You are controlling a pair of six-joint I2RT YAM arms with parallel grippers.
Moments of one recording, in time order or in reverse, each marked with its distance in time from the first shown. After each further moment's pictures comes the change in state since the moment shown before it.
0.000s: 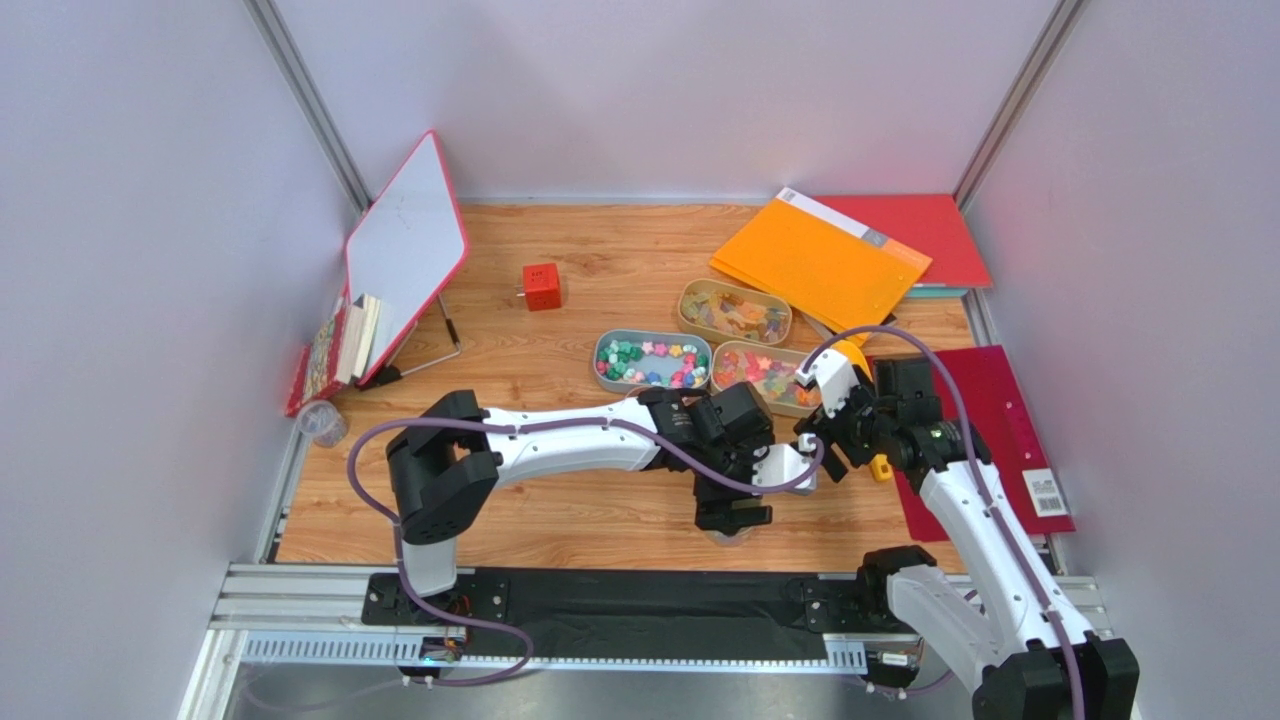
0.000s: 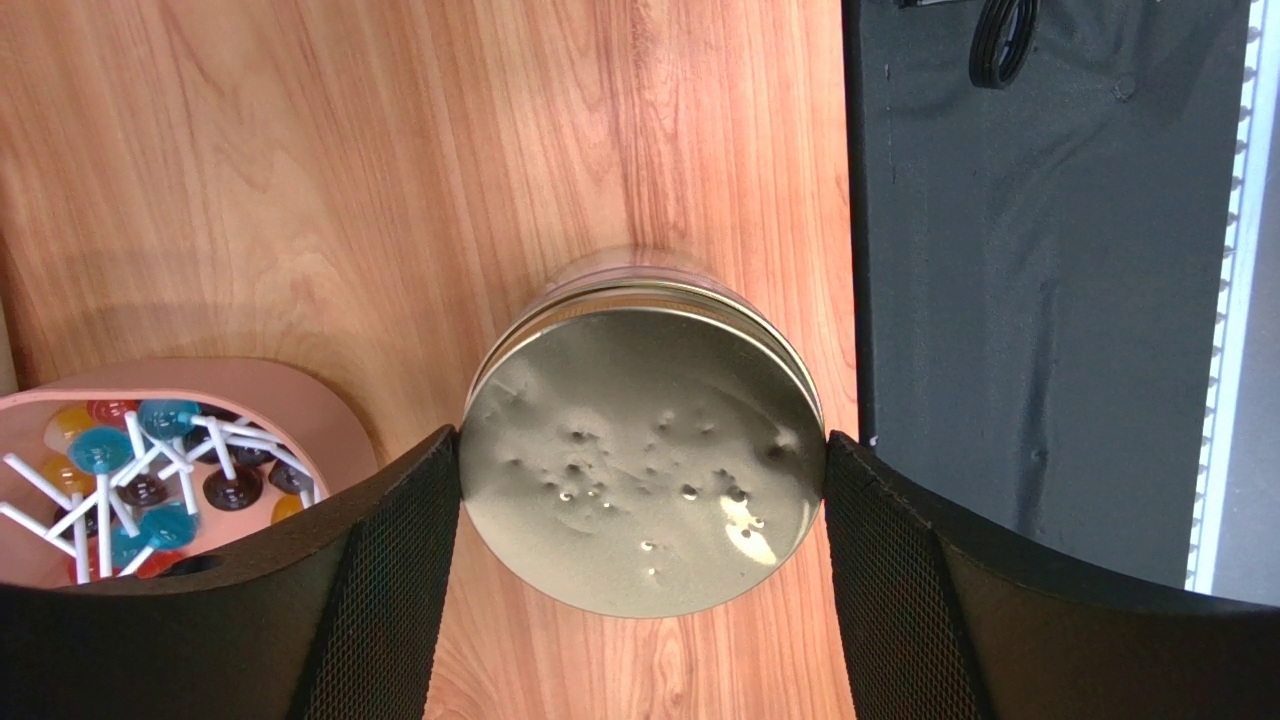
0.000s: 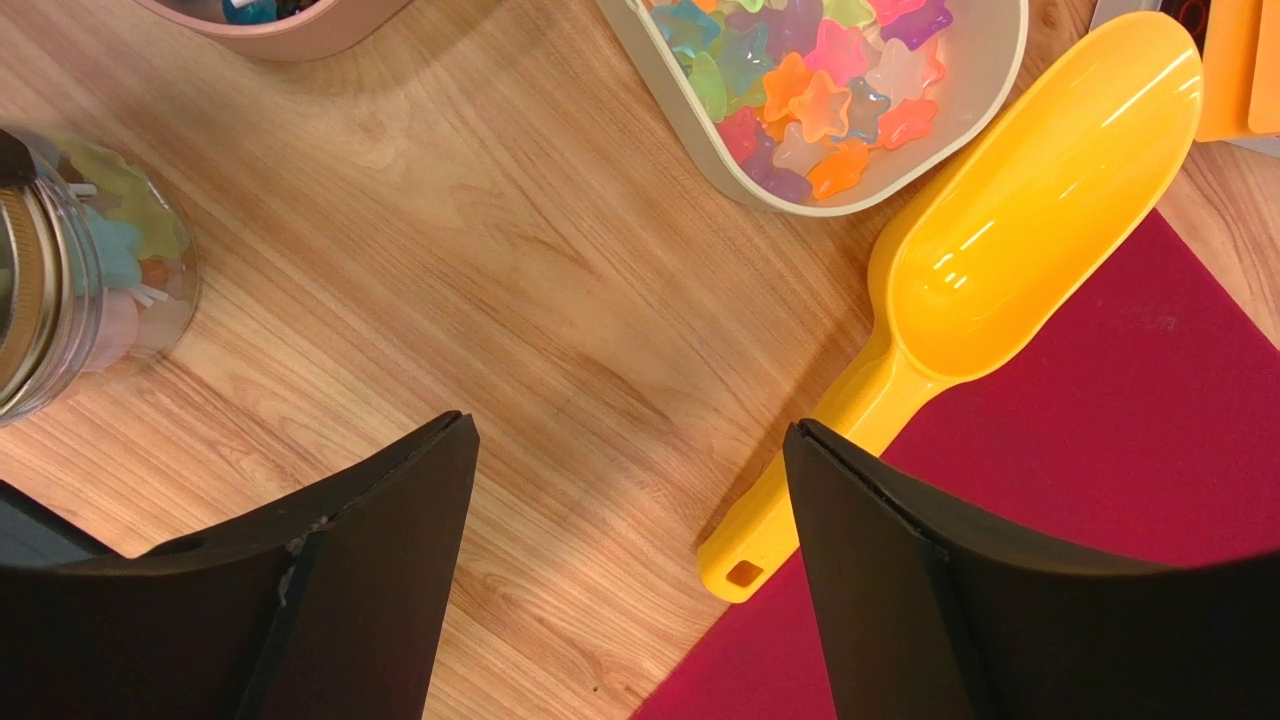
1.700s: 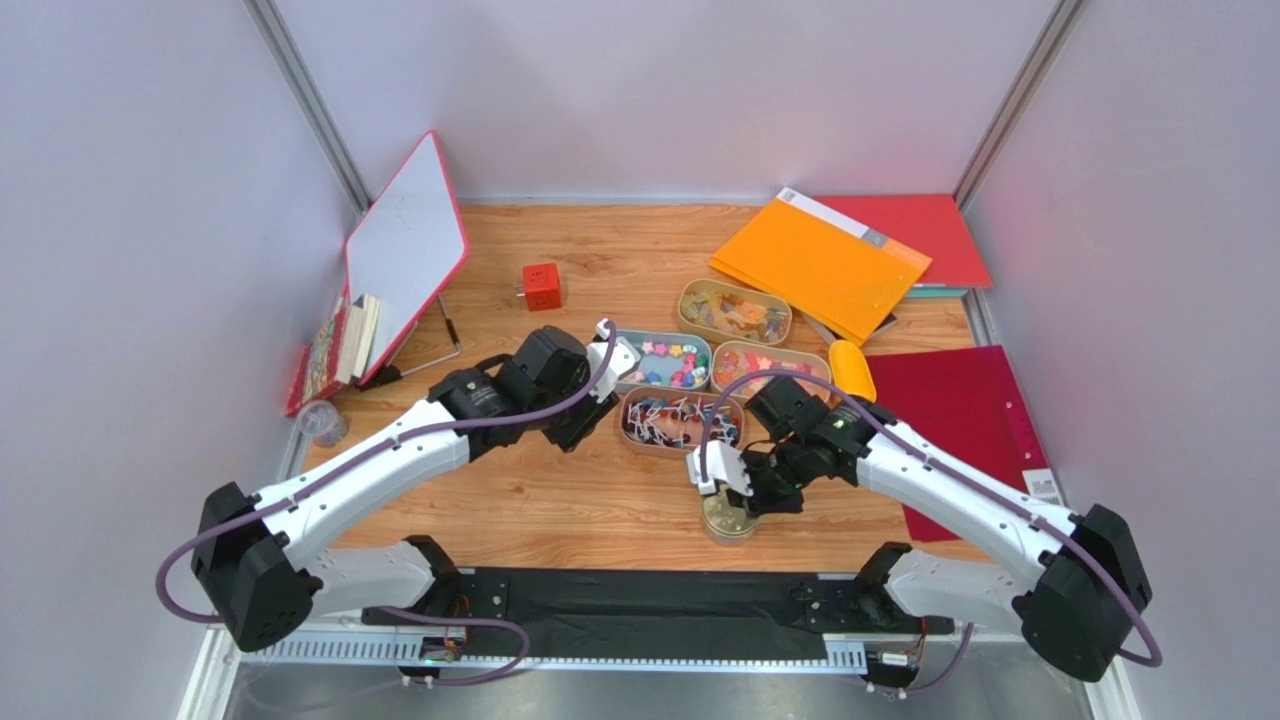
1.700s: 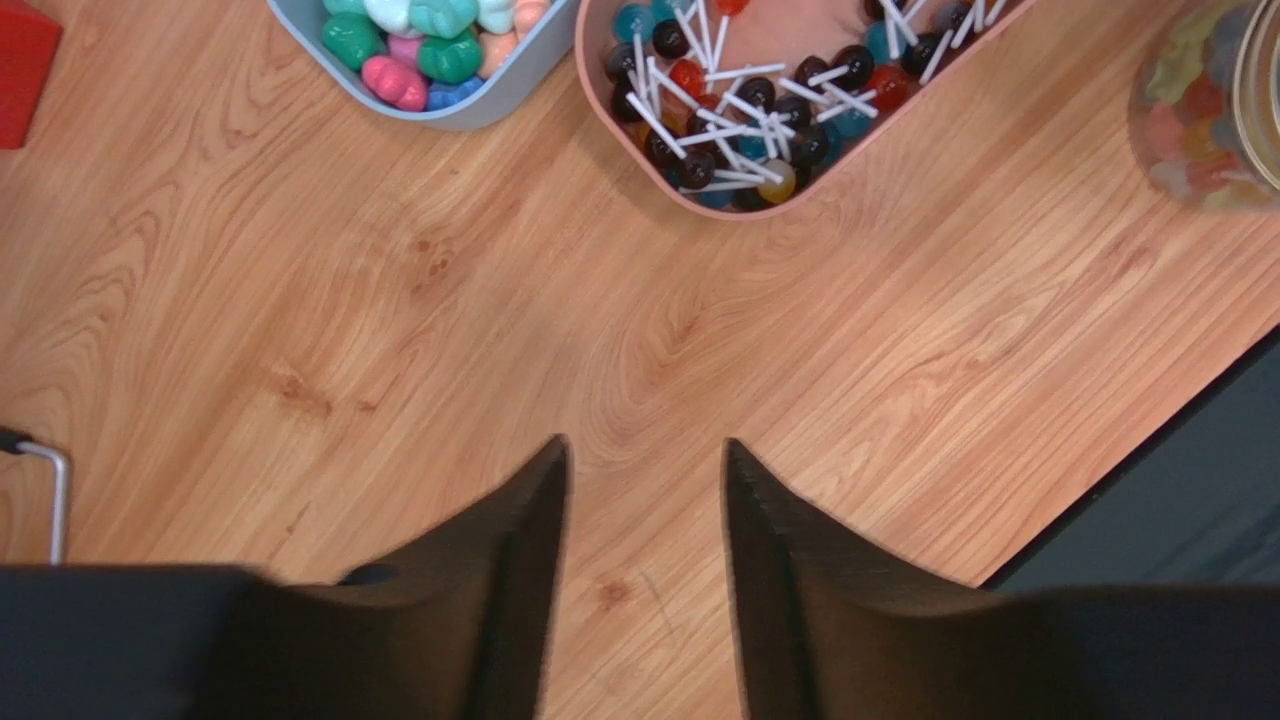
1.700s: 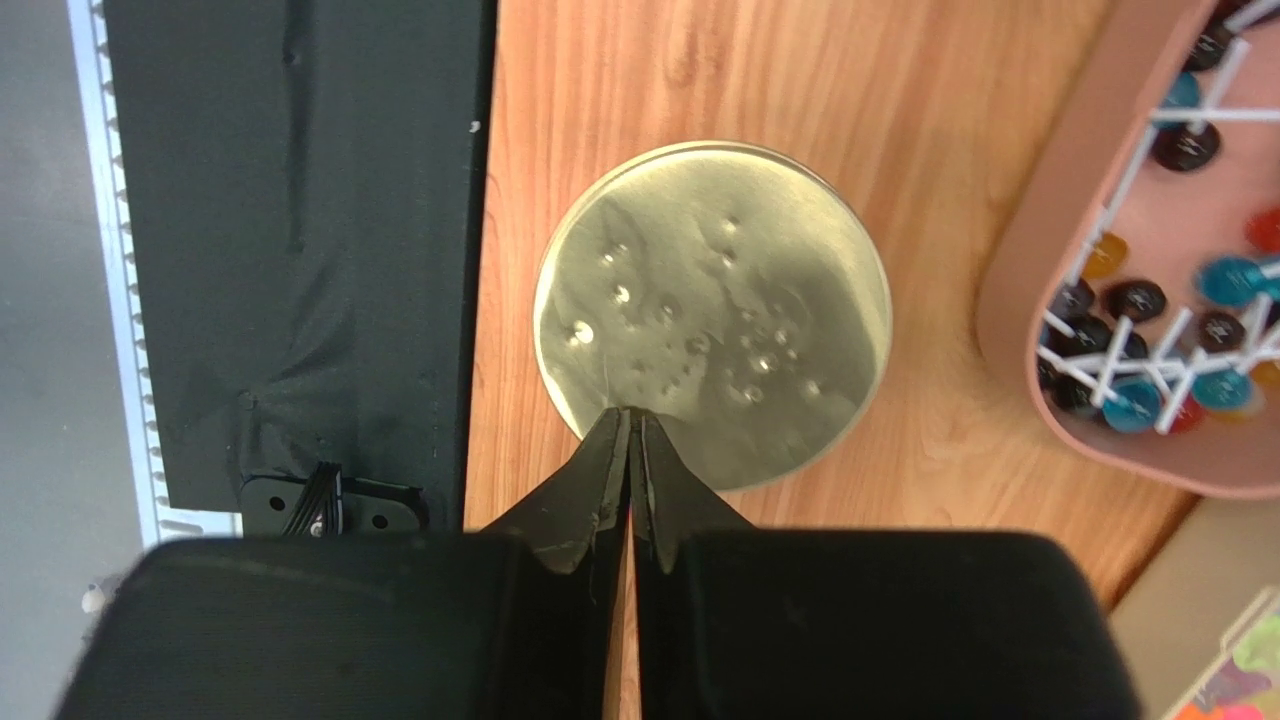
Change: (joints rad) left arm 0.406 -0.666 -0.423 -0.094 -0.358 -0.282; right arm 0.605 0.246 0.135 -0.219 -0.217 -0.268
